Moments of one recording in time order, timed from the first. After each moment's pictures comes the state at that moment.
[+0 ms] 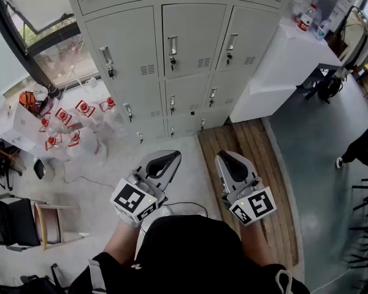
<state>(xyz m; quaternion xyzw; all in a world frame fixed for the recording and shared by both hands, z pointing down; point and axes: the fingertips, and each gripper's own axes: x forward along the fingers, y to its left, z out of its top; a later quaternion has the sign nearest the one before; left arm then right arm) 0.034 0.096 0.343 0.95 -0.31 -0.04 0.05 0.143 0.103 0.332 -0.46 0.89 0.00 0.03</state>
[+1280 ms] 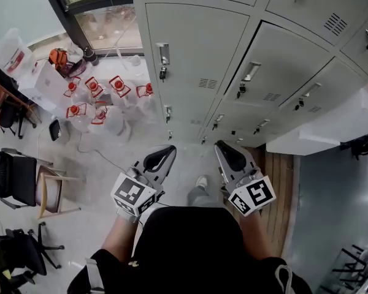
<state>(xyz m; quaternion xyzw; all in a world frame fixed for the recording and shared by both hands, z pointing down) -0.135 -0.082 0.414 0.86 -0.50 0.01 0.10 -0.027 -0.124 0.384 -0.29 0.96 -0.05 0.00</state>
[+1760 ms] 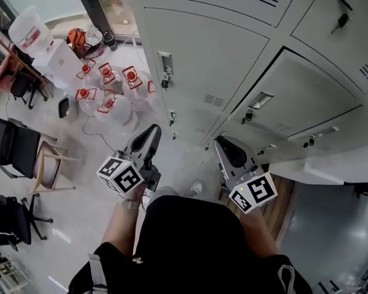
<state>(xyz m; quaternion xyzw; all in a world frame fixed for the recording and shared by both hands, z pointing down) -0.201 -0.188 0.426 0.73 -0.61 -0.19 0.24 -0.039 -0.232 0.388 -0.19 0.98 -0.07 -0.01</state>
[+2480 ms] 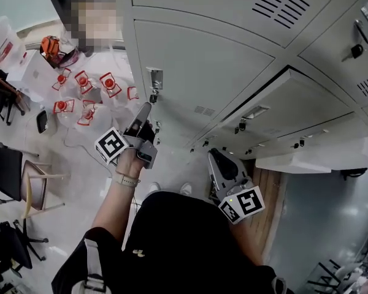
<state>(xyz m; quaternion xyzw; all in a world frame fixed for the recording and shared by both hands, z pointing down) -0.269 -0.306 0.471 0.62 -0.47 -0.44 0.45 -0.053 -0.245 0.412 -0.29 0.95 -0.09 -0.04</state>
